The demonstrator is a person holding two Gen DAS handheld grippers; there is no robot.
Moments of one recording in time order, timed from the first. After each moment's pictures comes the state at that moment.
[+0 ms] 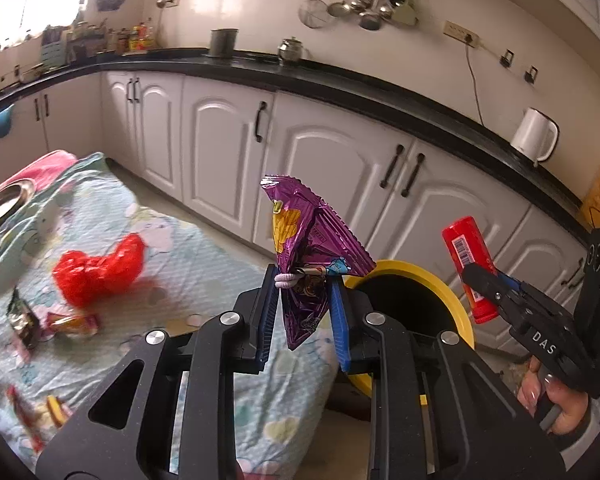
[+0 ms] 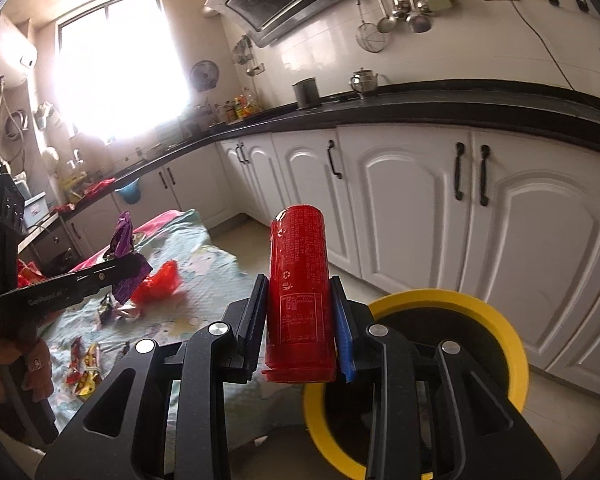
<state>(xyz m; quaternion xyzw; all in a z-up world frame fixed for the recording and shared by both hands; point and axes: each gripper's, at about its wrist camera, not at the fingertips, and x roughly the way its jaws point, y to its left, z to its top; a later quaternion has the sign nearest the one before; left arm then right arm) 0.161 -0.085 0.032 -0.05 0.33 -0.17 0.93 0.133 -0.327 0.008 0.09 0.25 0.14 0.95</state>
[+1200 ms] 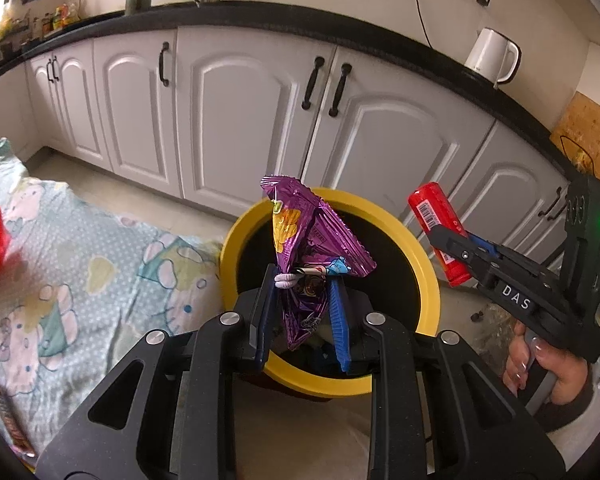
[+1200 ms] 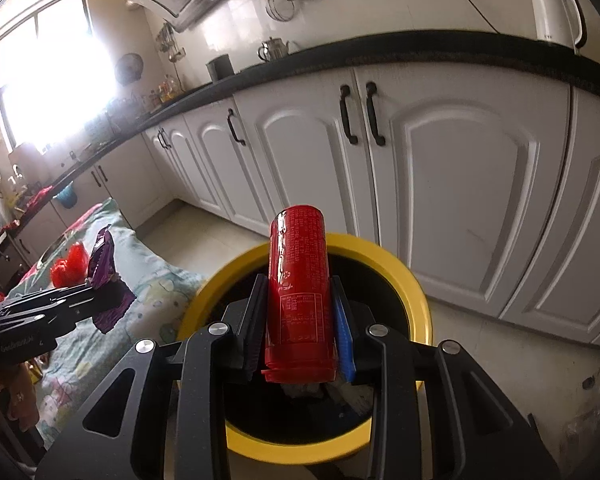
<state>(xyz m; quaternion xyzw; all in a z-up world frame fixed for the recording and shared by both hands) 0.171 -0.206 -0.040 0.00 0.40 -0.26 0.88 0.128 -0.425 -0.063 0.13 0.32 0.04 0.94</state>
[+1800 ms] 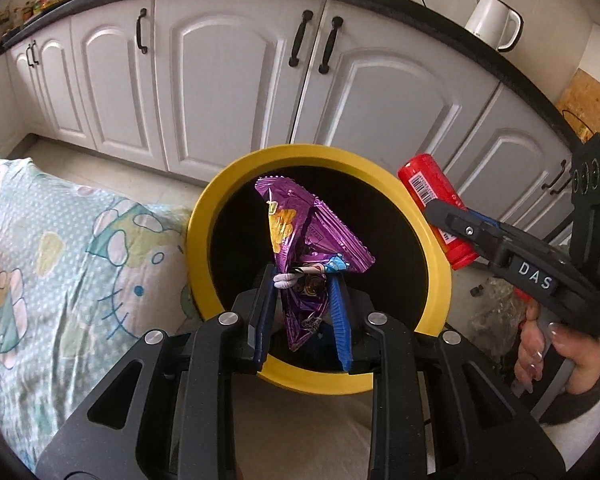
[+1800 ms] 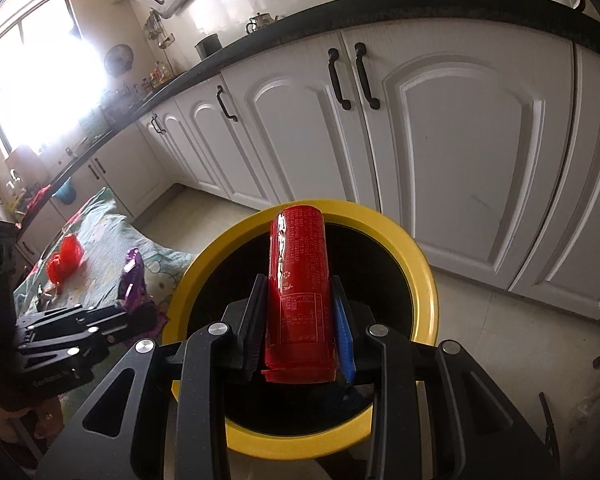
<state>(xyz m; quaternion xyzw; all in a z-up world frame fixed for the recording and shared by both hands) 0.184 -0.231 -0.076 0.02 0.45 -0.27 0.85 0.135 -0.434 -0.085 0.15 0.36 0.05 0.92</state>
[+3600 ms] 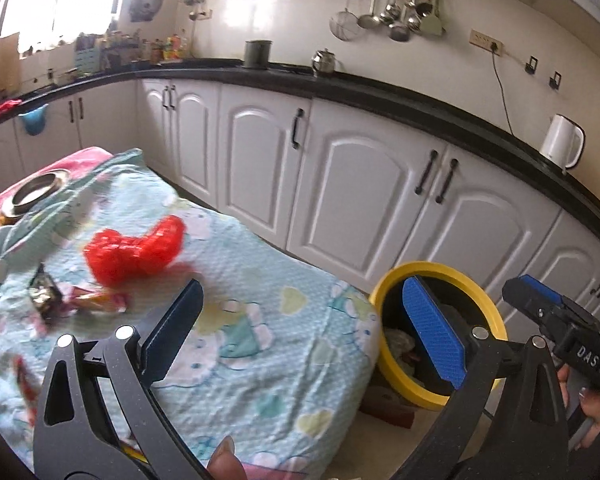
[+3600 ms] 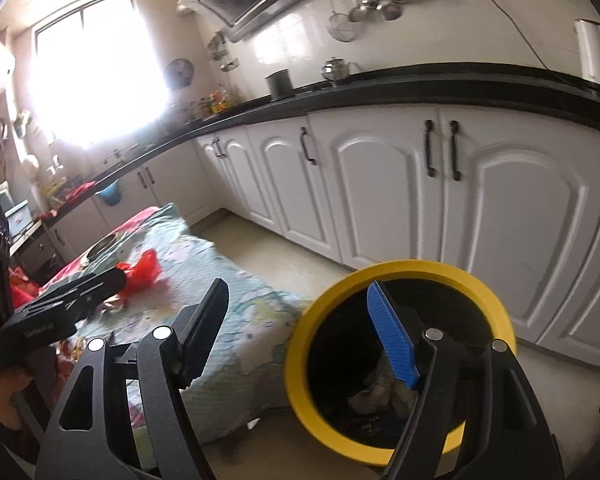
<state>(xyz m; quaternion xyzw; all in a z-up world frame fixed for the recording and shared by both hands) 0.139 -0.065 0.016 -0.05 0.30 -0.09 0.95 0.118 -0.323 -0.010 0.10 0.27 0.12 0.95</state>
